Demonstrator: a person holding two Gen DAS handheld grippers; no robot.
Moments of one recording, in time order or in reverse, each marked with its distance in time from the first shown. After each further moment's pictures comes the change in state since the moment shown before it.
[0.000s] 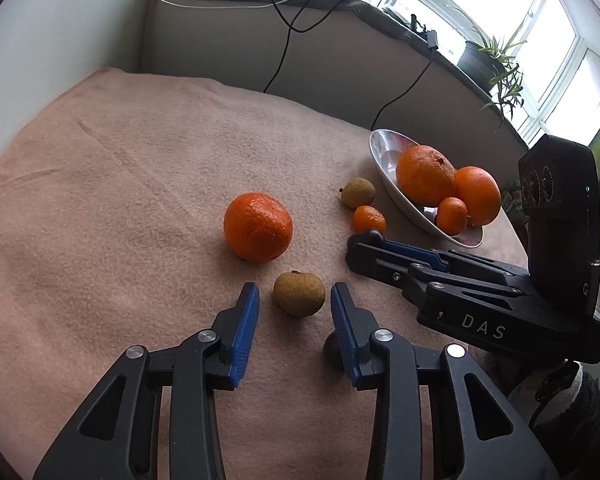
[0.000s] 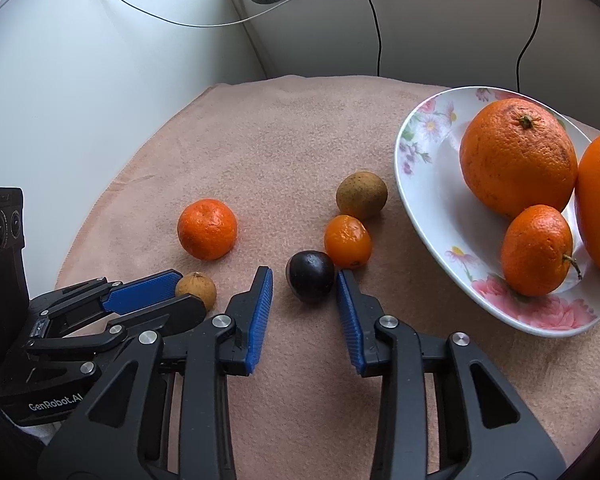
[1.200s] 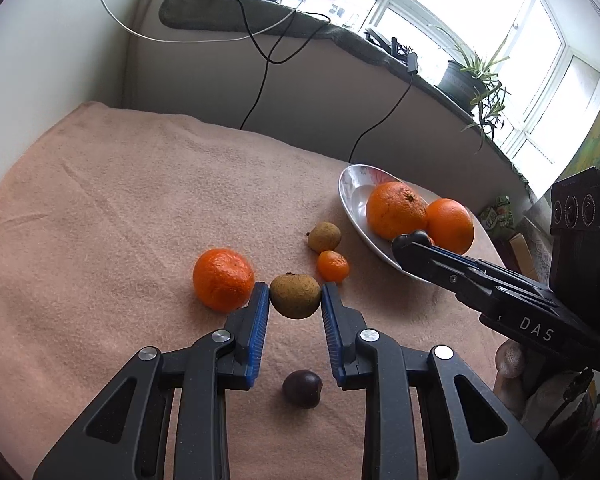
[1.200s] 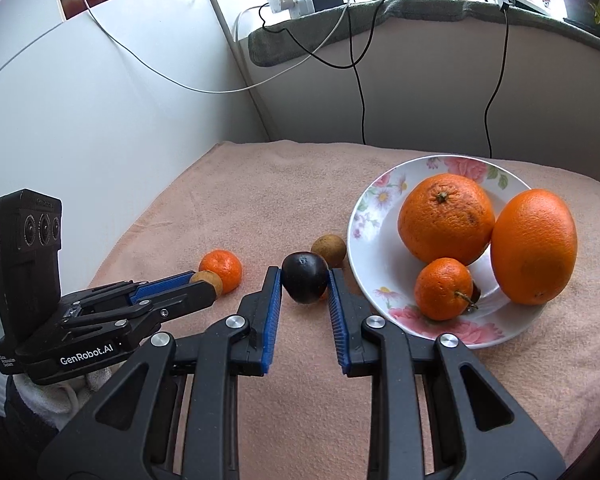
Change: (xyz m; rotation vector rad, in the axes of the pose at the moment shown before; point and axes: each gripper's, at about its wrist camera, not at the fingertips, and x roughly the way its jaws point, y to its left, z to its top) left arm -0.010 -0.021 0.029 0.017 -0.071 -0.049; right arm -0.079 -0.020 0.007 -0.007 -0.169 0.001
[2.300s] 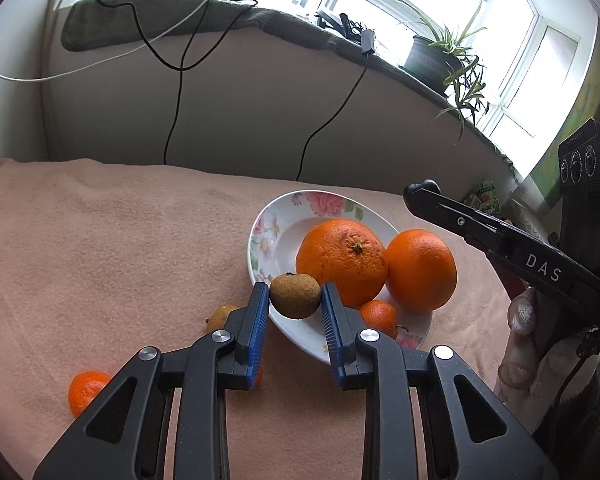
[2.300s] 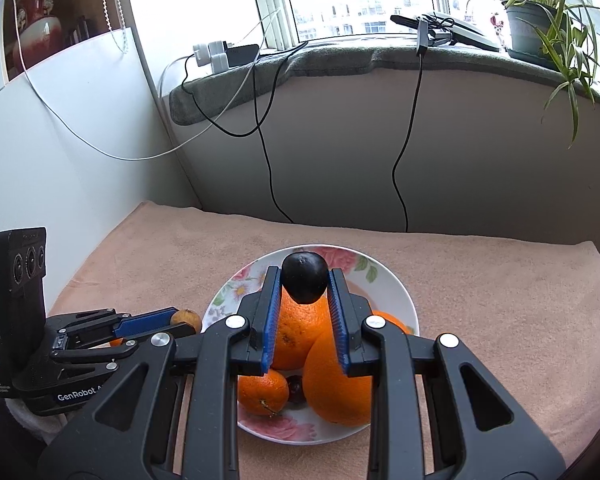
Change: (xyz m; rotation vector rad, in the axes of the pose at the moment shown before) left arm 0.072 -0.060 0.051 0.111 0.038 -0.072; right arm -0.018 -0.091 0.067 0.021 -0.098 -0.171
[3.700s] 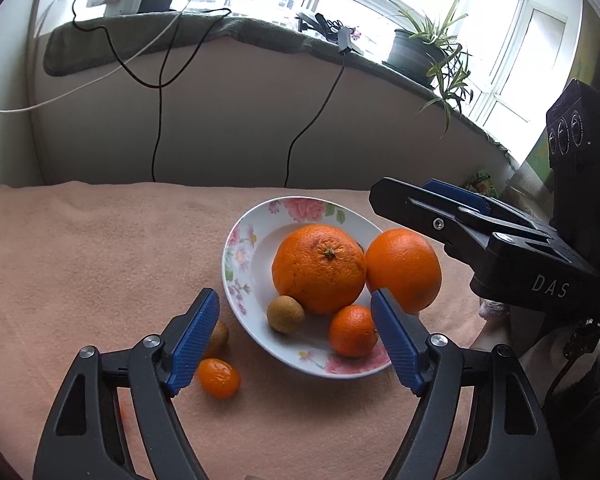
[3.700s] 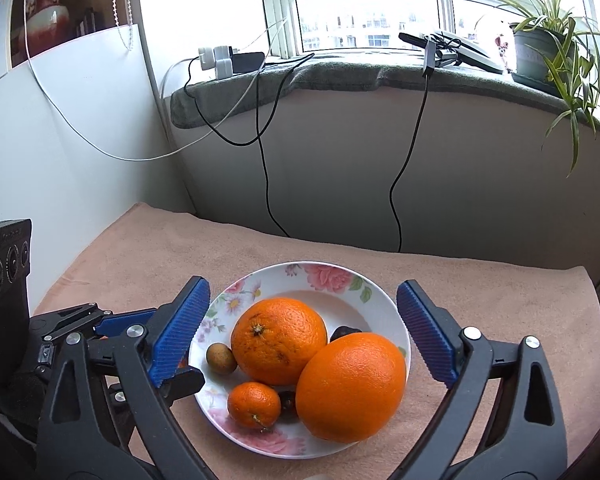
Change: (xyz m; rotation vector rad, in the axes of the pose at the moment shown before) left arm -0.001 -0.021 0.006 0.071 -0.008 0.013; right arm -0.003 0.011 0.004 -0.069 -0.049 -0.042
